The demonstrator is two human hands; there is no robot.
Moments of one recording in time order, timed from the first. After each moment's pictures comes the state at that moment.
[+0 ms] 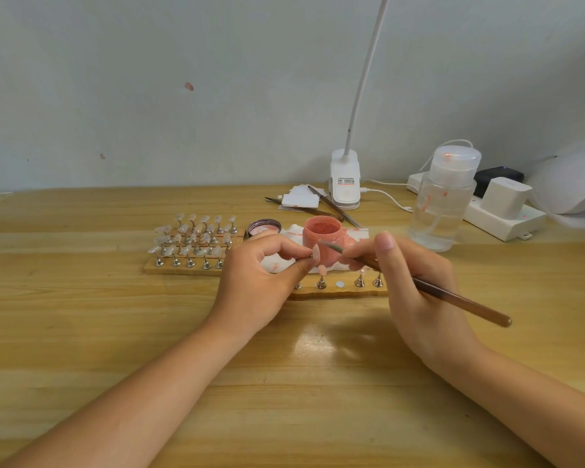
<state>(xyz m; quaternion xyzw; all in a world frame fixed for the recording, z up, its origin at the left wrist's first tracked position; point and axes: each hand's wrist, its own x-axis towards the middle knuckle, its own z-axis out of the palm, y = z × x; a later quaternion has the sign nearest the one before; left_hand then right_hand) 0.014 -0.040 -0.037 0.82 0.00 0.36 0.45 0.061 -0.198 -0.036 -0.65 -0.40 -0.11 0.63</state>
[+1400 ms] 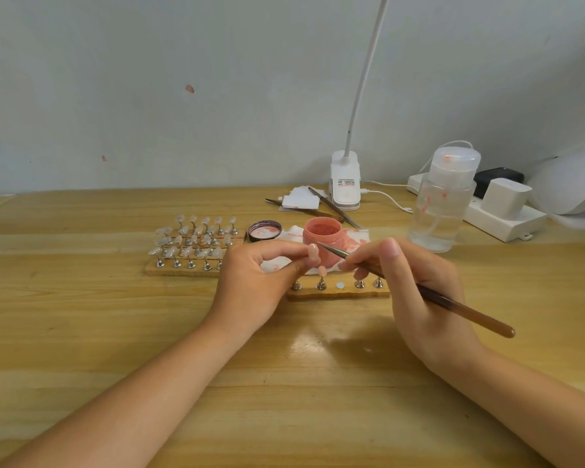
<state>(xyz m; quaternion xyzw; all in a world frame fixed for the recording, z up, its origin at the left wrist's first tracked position) 0.012 -0.043 -0.034 0.78 -0.05 0.33 0.53 0.064 -0.201 -0.039 -0.66 -0.43 -0.14 0.61</state>
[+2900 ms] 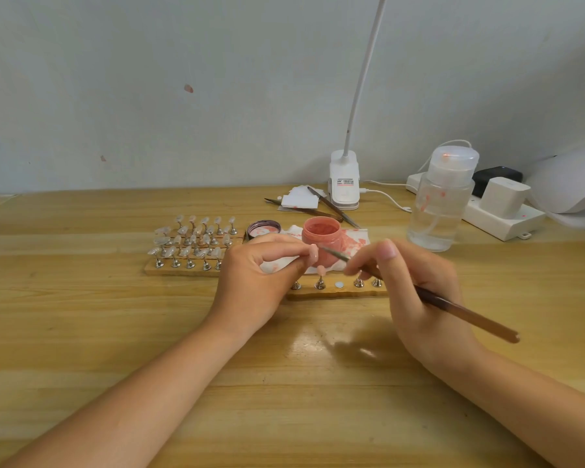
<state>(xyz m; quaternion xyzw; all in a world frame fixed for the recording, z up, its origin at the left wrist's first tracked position) 0.016 -0.040 -0.040 0.79 -0.05 0.36 0.49 0.063 -0.200 -0.039 -0.66 -0.43 -0.18 0.59</state>
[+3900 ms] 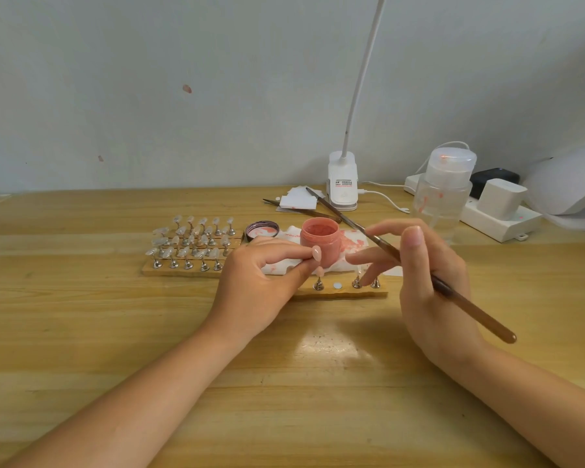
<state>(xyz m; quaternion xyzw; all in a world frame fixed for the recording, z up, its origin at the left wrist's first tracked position) 0.010 -0.044 -0.035 0.82 -0.07 0.36 0.44 0.069 -0.201 -0.036 -0.63 -0.39 -0.18 0.64</state>
